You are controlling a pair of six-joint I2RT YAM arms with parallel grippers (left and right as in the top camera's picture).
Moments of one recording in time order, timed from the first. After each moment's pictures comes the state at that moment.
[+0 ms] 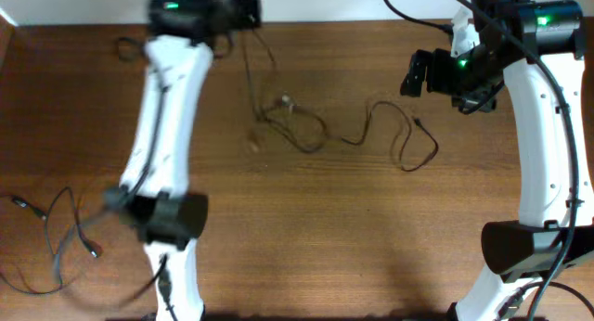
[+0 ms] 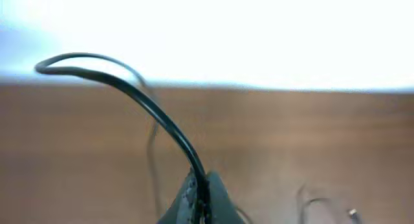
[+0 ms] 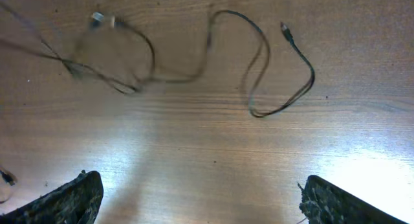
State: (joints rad) left arm -0.21 2.16 2.57 -1.13 0.03 -0.22; right arm 0.08 1.93 2.27 -1.64 -0.23 0.24
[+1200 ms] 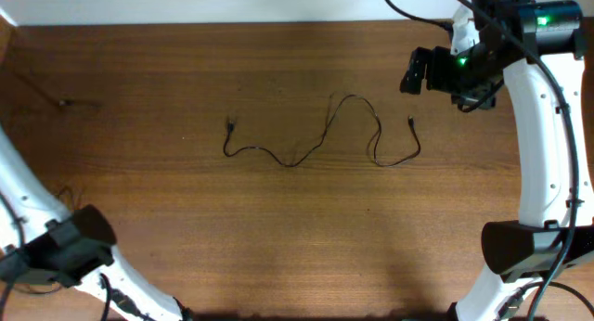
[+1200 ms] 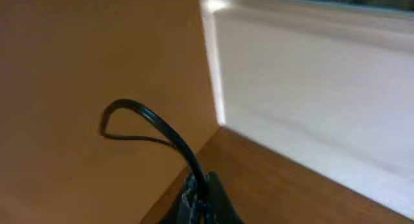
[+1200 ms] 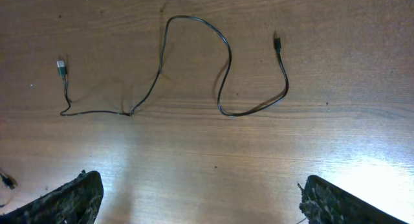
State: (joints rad) left arm 0.59 2.07 2.61 -0.89 -0.11 0.08; right arm 0.08 1.93 2.27 -1.61 -0.23 0.24
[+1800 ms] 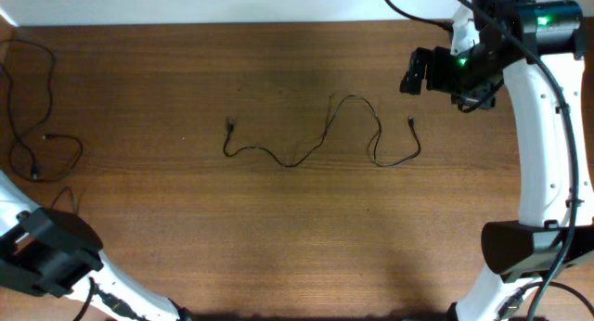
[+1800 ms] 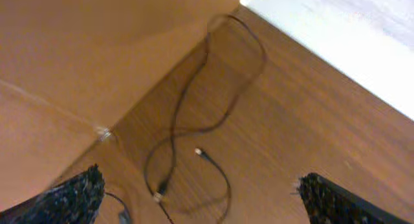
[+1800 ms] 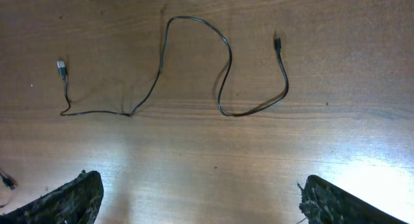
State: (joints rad) left arm 0.72 2.07 2.34 -1.05 0.02 0.00; right arm 0.08 1.93 2.27 -1.62 -0.23 0.24
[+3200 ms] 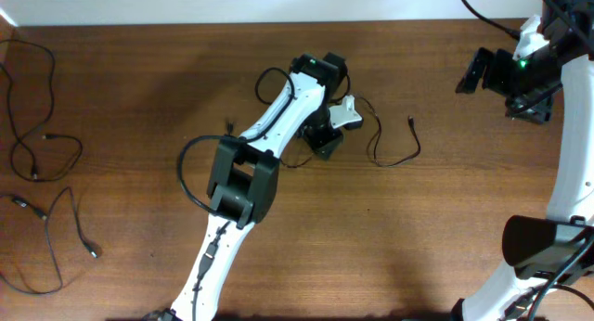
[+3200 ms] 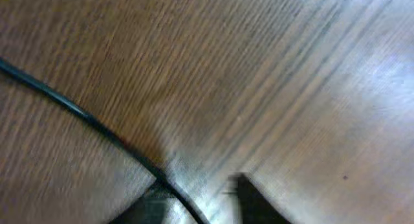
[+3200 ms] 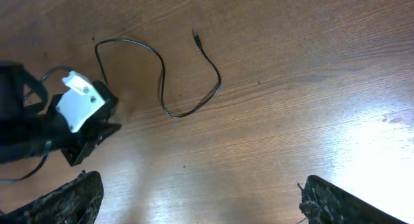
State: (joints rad) left arm -0.52 2.58 2.34 -1.42 0.24 0.53; right arm -0.15 1.93 2.27 -1.69 -0.21 0.25
